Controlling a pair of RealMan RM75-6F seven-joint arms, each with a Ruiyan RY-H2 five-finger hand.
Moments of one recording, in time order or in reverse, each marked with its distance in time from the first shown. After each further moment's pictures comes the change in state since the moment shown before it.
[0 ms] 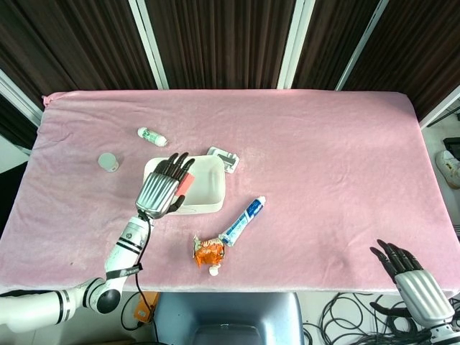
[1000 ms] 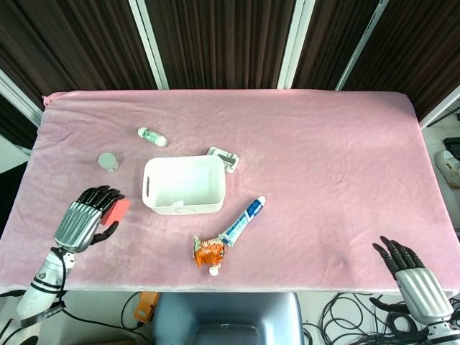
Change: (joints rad) left arm 0.332 0.293 0.203 0.047 0.457 0.261 -0.464; right arm -0.015 -0.028 0.024 -0.015 0.044 0.011 -0.053
